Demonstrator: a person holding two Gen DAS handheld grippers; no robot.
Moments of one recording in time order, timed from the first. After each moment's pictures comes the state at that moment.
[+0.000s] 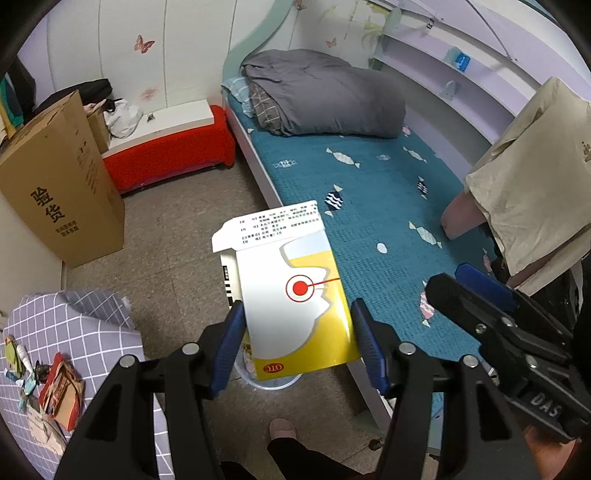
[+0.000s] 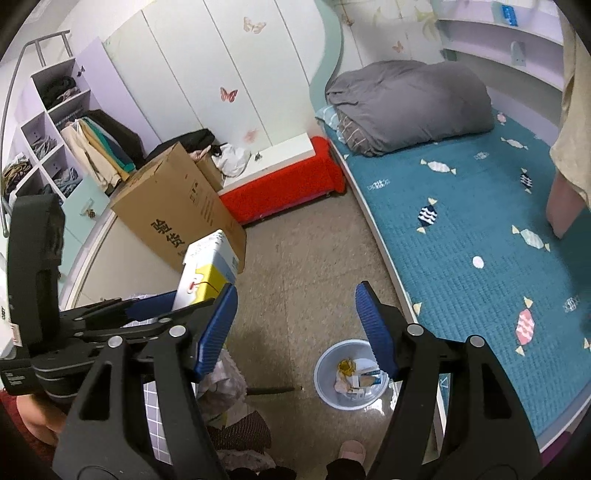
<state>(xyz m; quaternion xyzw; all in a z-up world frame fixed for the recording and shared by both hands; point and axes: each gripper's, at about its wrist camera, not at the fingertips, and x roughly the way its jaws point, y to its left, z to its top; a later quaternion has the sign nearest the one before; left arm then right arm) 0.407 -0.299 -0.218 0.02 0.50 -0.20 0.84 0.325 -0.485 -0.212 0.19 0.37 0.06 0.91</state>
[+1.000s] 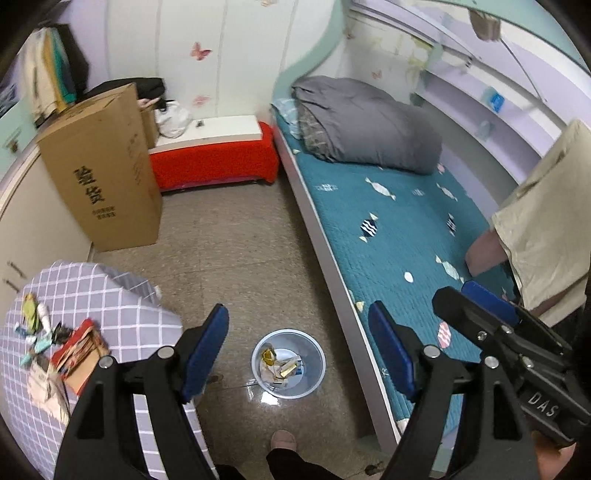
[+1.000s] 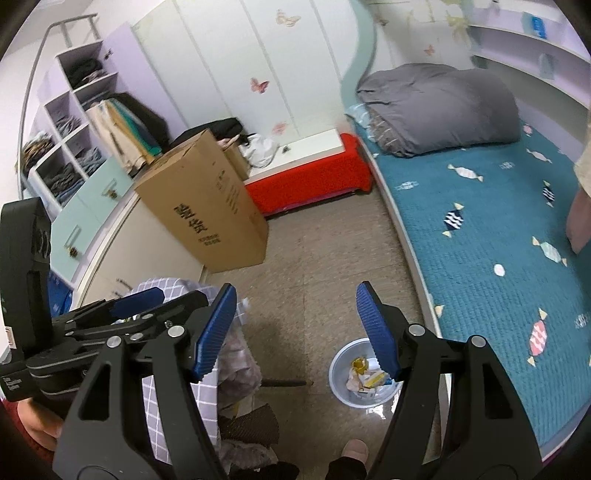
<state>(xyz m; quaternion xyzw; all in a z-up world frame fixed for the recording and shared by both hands) 0.371 -0.238 -0.202 -0.03 0.46 -0.12 0.88 0.321 -0.437 -0.204 0.16 0.38 0.12 0.91</state>
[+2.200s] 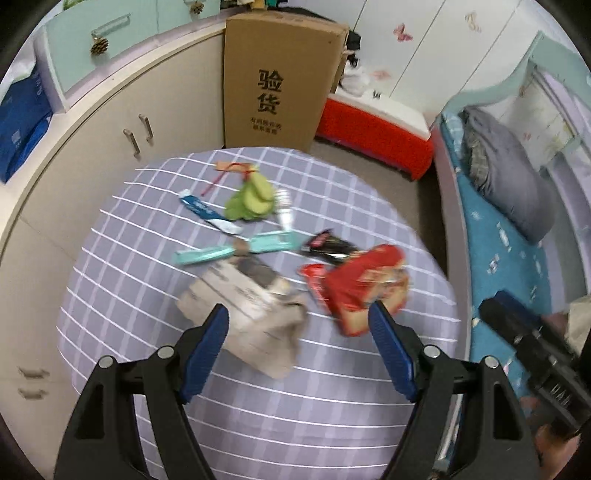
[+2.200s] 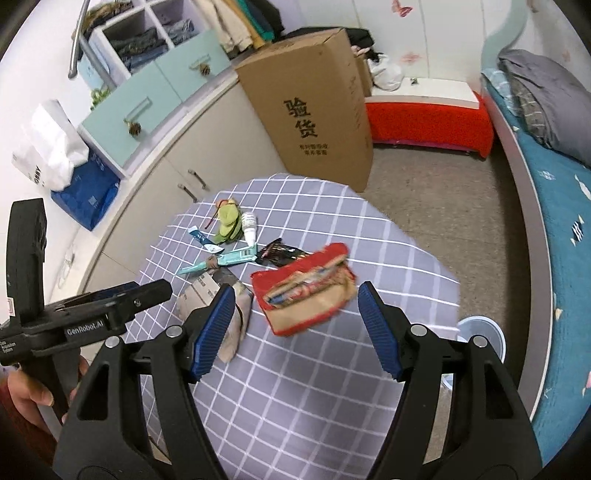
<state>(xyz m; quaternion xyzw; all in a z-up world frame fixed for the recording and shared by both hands) 0.313 0.170 -0.270 -0.15 0.53 0.09 0.83 0.345 -0.076 -0.256 0.05 0.47 0.28 0.84</state>
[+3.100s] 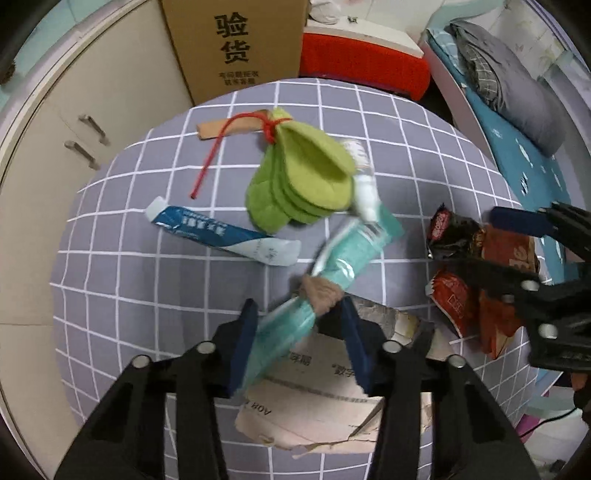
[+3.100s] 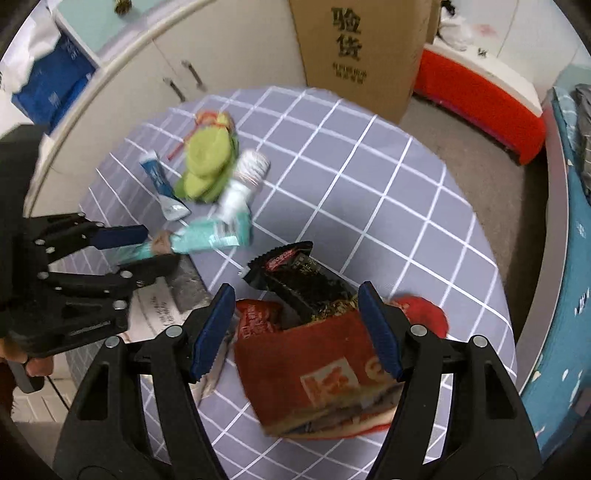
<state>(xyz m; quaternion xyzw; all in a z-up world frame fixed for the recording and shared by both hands) 0.400 0.237 -0.386 -0.05 0.63 0.00 0.78 0.431 0.057 -0.363 -0.13 0.58 0.31 0.74</state>
